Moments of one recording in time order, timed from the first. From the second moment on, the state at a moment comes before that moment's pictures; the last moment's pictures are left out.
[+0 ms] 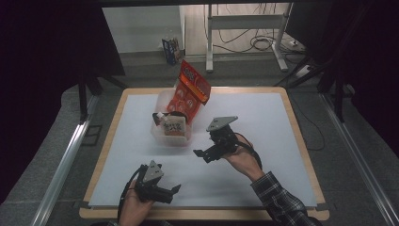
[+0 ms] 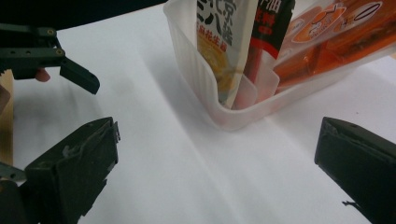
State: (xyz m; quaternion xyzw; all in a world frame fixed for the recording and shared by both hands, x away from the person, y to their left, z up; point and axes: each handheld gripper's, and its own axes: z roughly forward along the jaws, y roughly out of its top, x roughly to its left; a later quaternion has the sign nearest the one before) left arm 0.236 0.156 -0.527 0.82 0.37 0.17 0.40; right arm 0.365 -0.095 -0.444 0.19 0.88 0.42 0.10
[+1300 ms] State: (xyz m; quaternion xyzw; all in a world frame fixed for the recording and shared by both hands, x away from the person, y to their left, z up) left arm 0.234 0.159 -0.524 0.82 0.37 0.17 0.39; right arm 0.335 -0.128 -0.458 0.20 0.89 0.41 0.11
